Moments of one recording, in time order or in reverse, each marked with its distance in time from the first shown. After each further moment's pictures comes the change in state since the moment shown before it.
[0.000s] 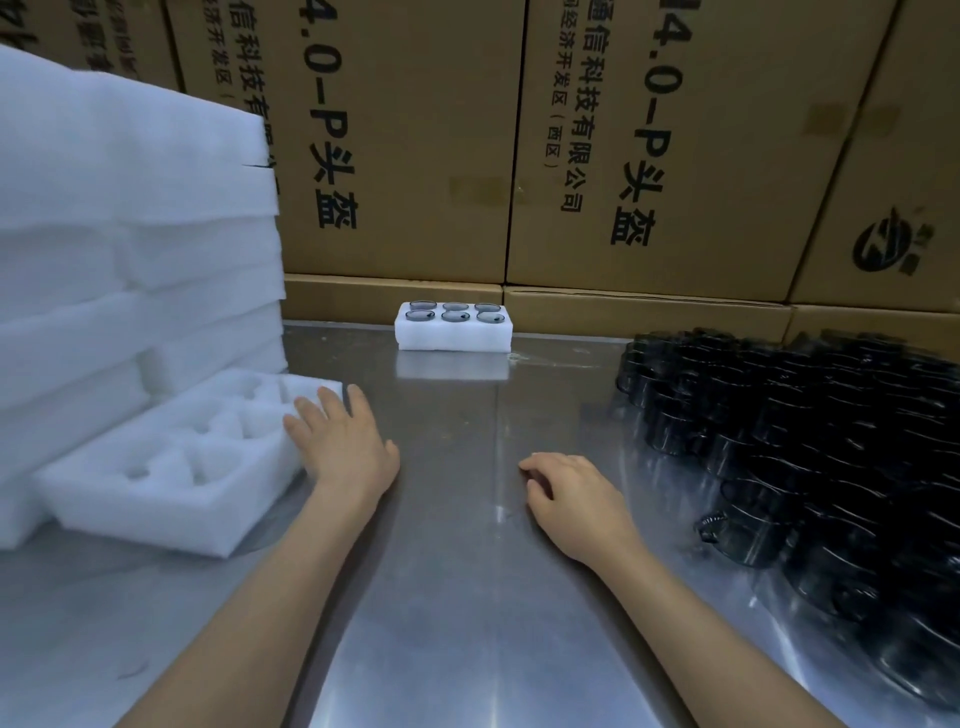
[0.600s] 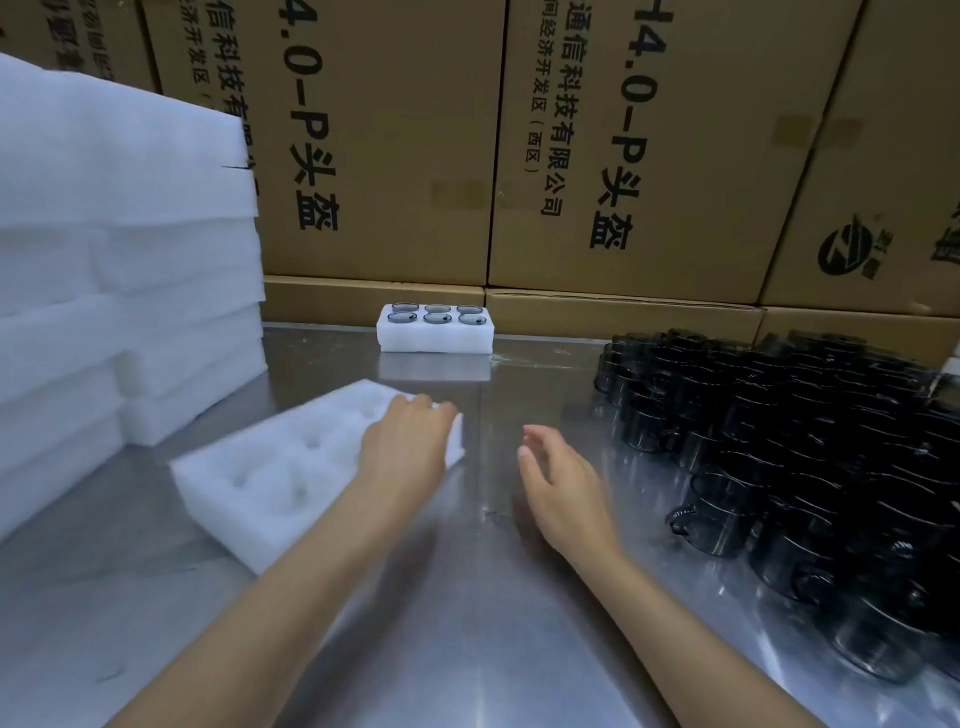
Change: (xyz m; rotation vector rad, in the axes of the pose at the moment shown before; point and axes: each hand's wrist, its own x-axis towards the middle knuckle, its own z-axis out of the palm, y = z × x) left_hand -0.044 0.037 -0.059 -0.218 -0.007 0.493; right_hand -0.010 -0.006 -0.006 0.343 0.218 0.132
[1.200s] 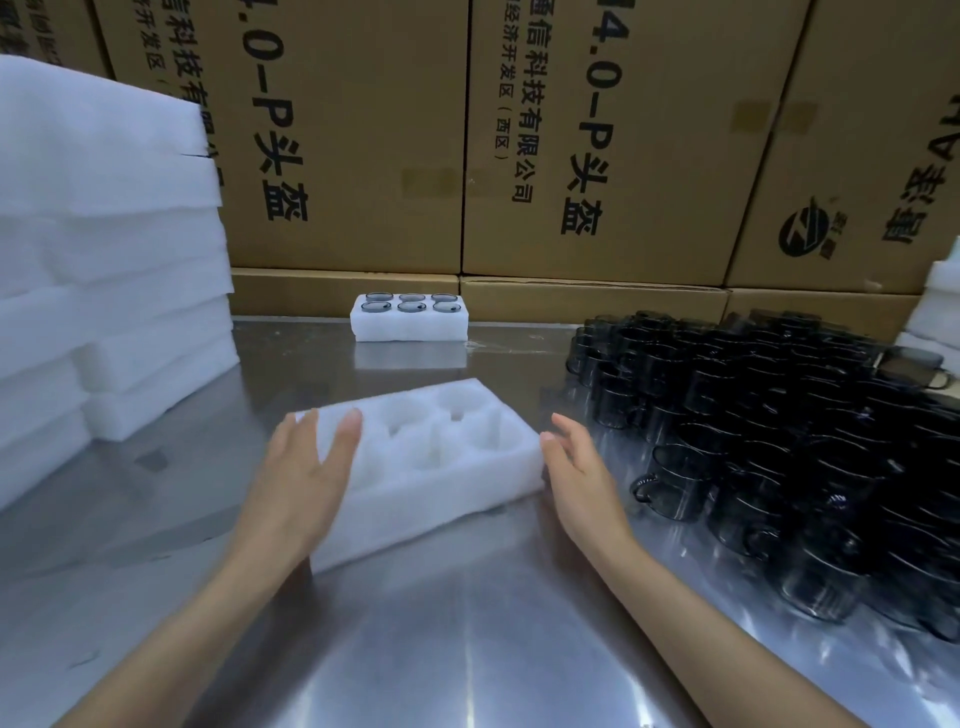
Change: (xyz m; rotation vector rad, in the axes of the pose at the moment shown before) left_hand -0.061 -0.044 0.009 -0.685 0.125 -0.347; right_hand -0.028 0.004 -0.034 0.401 0.015 0.255
